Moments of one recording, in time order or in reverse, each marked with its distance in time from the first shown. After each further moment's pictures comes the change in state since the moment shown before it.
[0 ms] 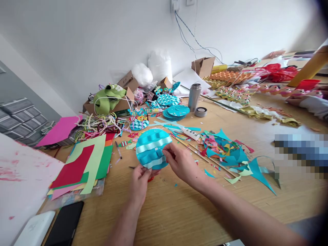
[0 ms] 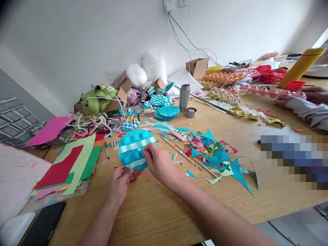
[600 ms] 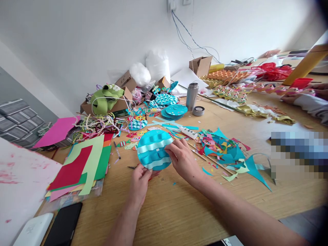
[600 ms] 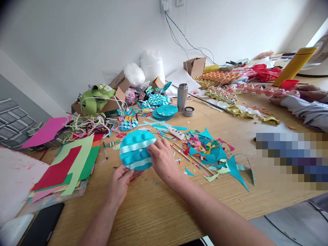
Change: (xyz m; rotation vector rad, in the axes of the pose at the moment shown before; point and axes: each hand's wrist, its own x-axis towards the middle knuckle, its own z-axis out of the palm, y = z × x) left_hand -0.001 -0.002 0.002 0.035 -0.070 0.007; right_hand -0.001 0.020 -0.003 -0.338 0.129 -0.193
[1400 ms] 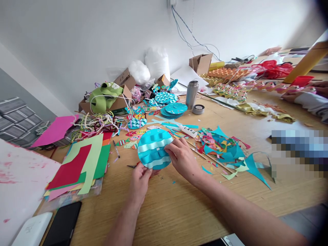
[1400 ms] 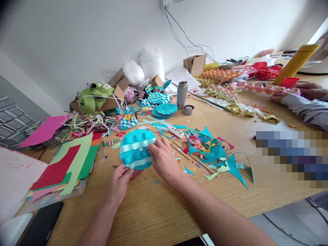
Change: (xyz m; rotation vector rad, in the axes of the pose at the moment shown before) left_hand -0.002 0.001 0.002 0.053 0.004 -0.008; right_hand -0.001 0.003 0.002 0.000 -0.024 0.005
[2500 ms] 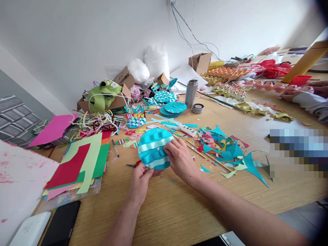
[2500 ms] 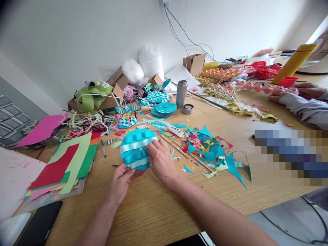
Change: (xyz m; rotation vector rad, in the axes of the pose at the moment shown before) left_hand -0.001 -0.001 0.002 -0.072 -0.077 -0.041; right_hand -0.002 -0.006 0.004 0.006 -0.009 0.009
